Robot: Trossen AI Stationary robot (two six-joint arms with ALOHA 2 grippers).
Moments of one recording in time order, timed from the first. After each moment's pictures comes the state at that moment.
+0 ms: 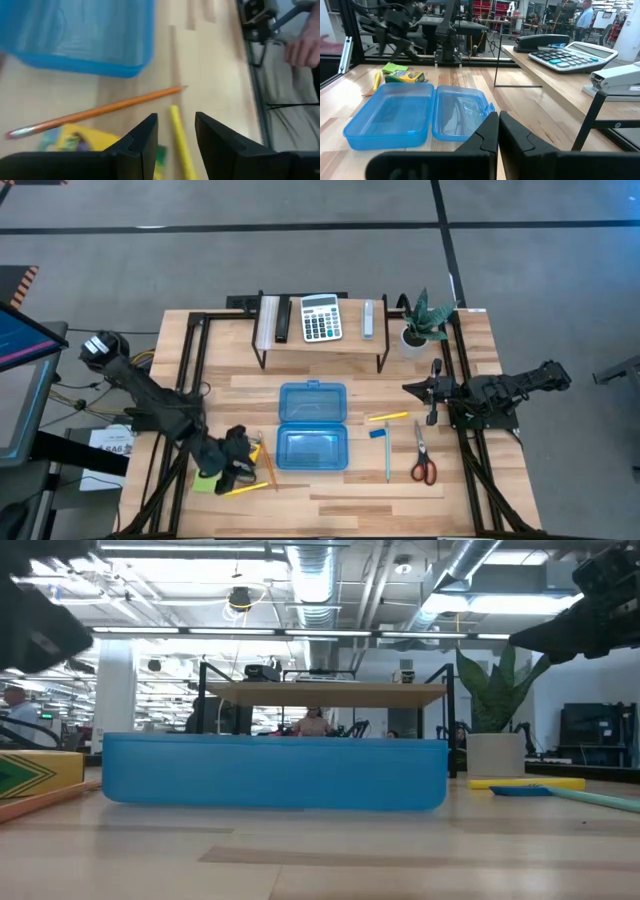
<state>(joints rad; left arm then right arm) -0.76 1.19 0.59 -0.23 -0.23 -0.77 0.28 0.02 0.07 -0.13 0.50 -0.03</state>
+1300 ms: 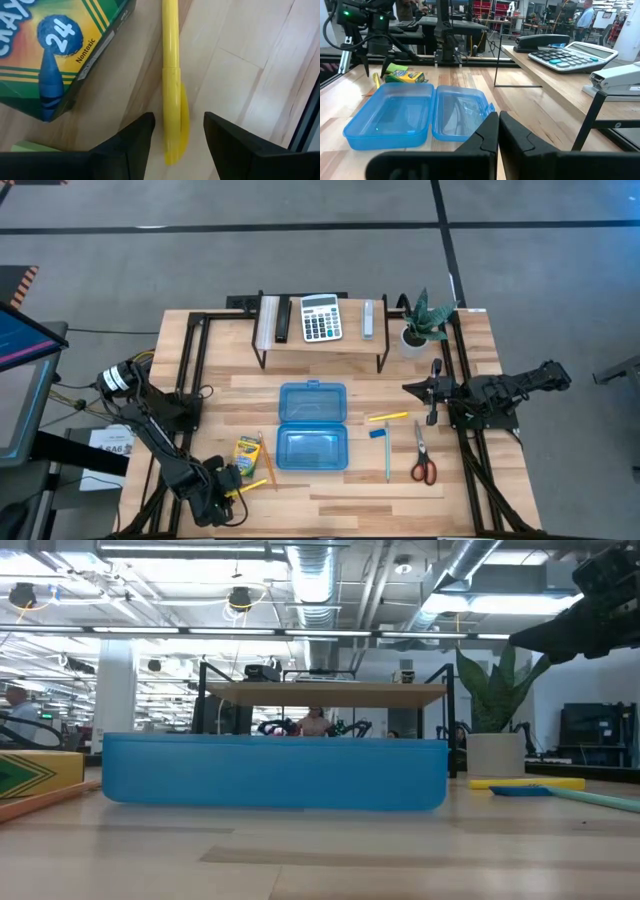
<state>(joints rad) -1.03 1.63 0.79 -0.46 -0.14 -1.41 0.28 0.02 0.07 -0.13 0.50 -0.03</state>
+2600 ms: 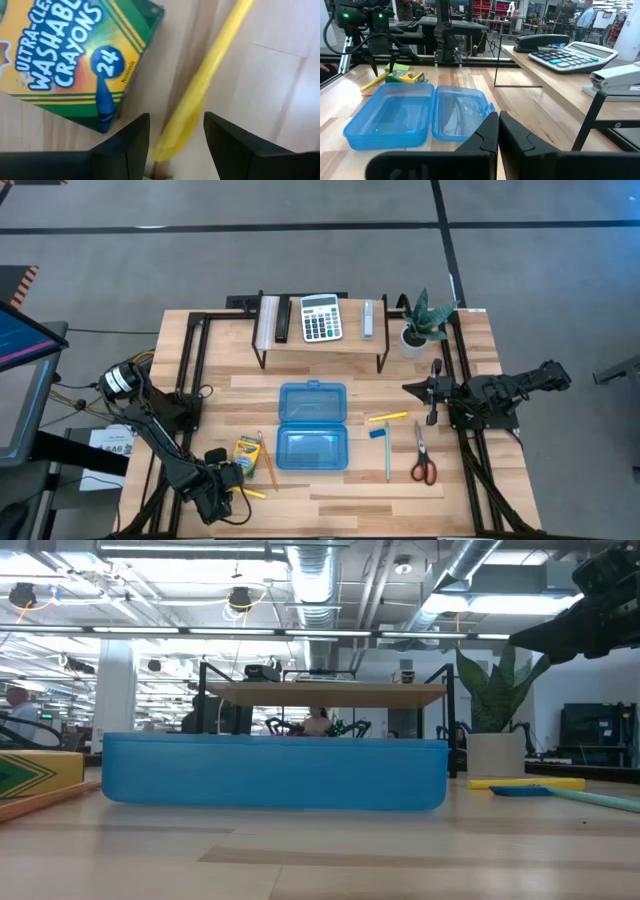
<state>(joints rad) -0.98 1.64 0.85 -0.64 -0.16 -1.21 0.28 0.02 0.07 -0.13 0.50 -0.03</state>
